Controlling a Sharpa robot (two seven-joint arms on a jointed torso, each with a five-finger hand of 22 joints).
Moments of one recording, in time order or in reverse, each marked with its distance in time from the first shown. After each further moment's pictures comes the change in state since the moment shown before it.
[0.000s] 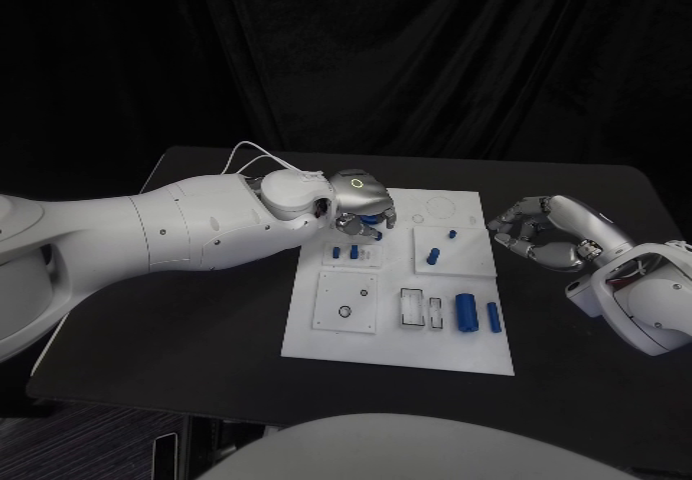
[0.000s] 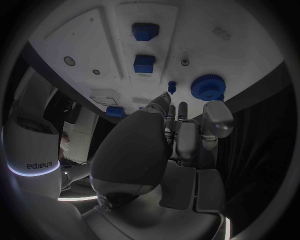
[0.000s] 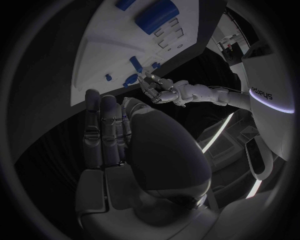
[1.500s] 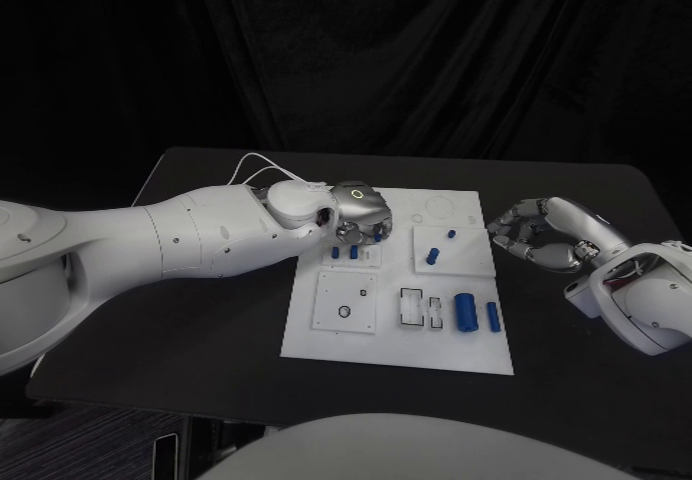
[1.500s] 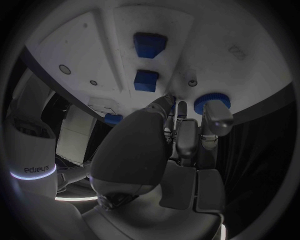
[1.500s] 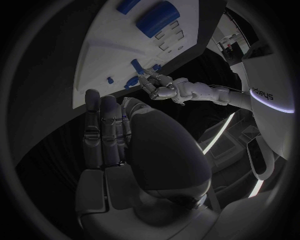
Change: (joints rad) left arm -0.039 0.030 0.000 -0.052 -0.001 0.020 -0.009; left_hand -0.005 -0.005 0.062 -0.040 0.042 0.032 0.018 0.021 0.036 0.024 -0.004 -0.020 0.033 -0.011 -0.003 -0.020 -0.030 0.000 -0.004 -0.004 -0.018 0.000; right arm -0.003 0.010 0.000 -0.011 0.000 0.017 -0.009; right_hand 0.000 0.000 0.000 0.000 0.004 0.007 0.000 0.000 0.001 0.000 0.000 0.000 0.000 0.000 0.000 0.000 -0.002 0.000 0.000 0.000 0.003 -0.001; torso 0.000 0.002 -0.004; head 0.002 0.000
